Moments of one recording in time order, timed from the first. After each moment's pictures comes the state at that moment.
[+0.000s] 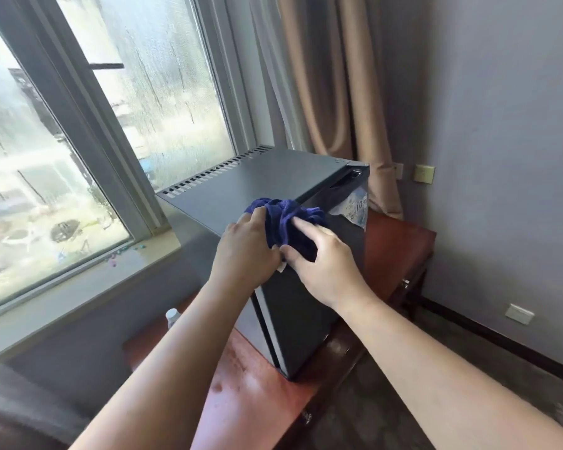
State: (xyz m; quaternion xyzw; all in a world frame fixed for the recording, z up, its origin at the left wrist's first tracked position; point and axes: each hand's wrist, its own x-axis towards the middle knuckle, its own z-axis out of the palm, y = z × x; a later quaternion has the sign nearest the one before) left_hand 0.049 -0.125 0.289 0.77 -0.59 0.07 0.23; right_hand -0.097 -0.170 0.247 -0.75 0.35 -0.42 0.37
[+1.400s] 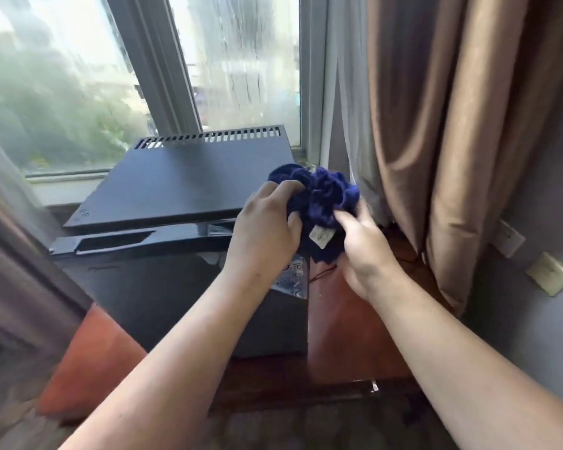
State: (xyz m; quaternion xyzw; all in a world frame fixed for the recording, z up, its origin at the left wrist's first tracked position) left_hand -0.122 -0.456 0.283 0.87 -0.33 0.18 0.33; right_hand -0.172 -0.586 0.245 -0.49 0.14 -0.22 0.83
